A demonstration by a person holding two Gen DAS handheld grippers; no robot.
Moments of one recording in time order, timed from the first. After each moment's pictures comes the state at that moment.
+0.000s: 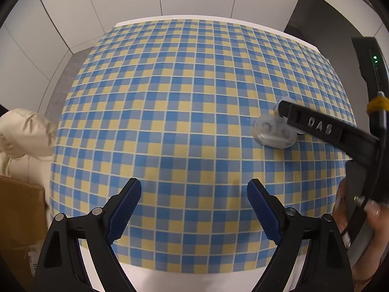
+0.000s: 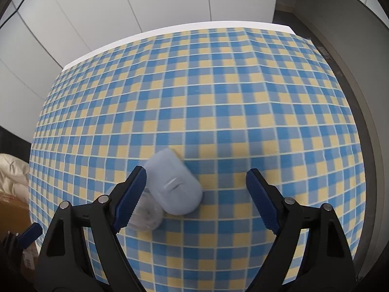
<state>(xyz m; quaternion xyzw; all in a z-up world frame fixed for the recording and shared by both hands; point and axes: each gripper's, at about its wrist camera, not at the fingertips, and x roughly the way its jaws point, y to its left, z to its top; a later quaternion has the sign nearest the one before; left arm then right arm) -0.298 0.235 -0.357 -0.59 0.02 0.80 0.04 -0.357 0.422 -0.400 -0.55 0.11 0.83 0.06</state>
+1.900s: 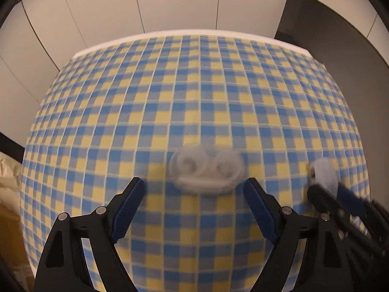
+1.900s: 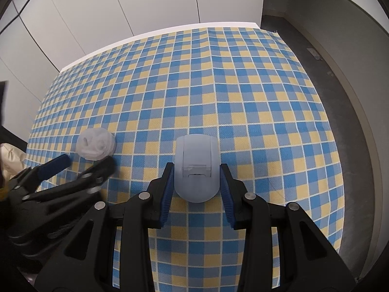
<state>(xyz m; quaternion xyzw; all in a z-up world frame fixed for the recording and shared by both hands) -0.354 0.332 -0.398 -0.55 0.03 0.83 0.06 -0.295 0.454 -0.393 -0.53 0.12 0.84 0.08</state>
